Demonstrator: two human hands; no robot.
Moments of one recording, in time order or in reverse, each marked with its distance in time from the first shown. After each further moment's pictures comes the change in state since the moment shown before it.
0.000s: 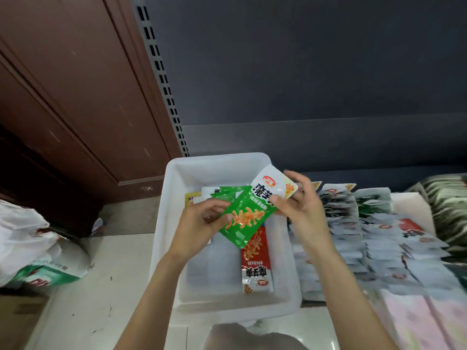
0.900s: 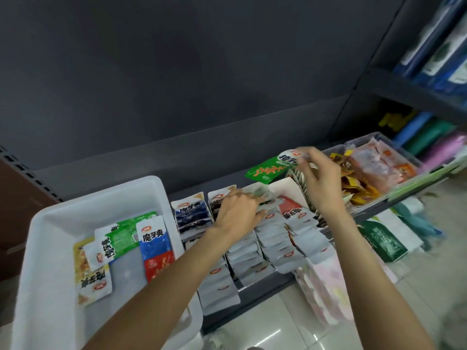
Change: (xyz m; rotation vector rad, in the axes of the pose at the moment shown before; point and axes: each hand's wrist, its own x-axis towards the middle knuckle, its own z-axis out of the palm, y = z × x) left_hand 0.054 0.086 0.259 1.032 -0.388 0.747; right_hand 0.007 -0.053 -0.239 -0.839 0.484 -0.525
